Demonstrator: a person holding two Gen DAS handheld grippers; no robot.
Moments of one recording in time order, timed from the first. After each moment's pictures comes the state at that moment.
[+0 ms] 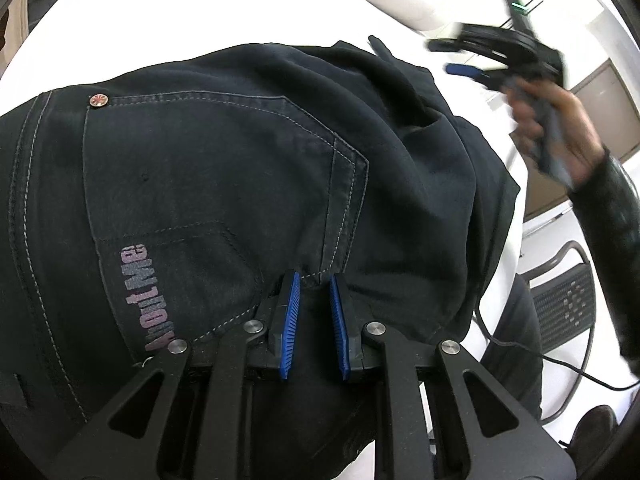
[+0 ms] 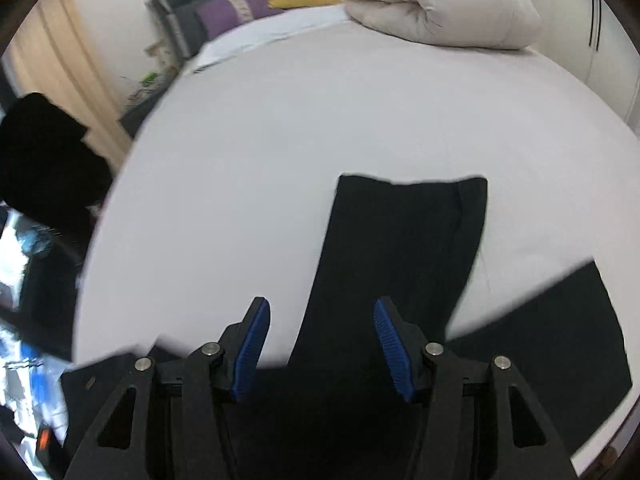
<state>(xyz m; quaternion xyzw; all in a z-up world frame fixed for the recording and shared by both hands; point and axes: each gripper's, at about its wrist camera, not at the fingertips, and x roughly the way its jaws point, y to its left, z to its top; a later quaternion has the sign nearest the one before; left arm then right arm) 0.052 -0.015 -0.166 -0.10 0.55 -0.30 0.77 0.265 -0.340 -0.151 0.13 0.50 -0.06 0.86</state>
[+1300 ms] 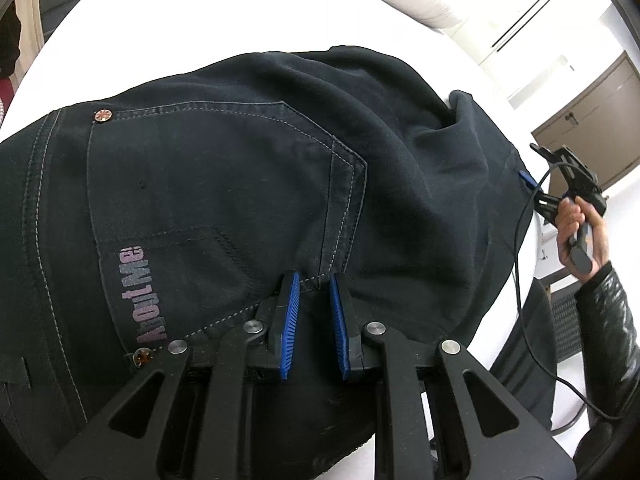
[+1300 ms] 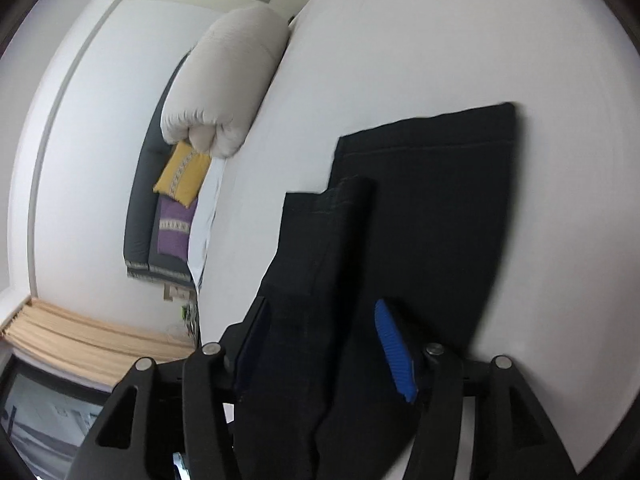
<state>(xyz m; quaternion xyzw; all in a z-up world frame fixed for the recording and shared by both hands) 0.046 -0.038 -0.158 -0.07 0.55 -0.25 0.79 -0.048 -0.557 -0.231 0.59 0.26 -0.12 0.75</state>
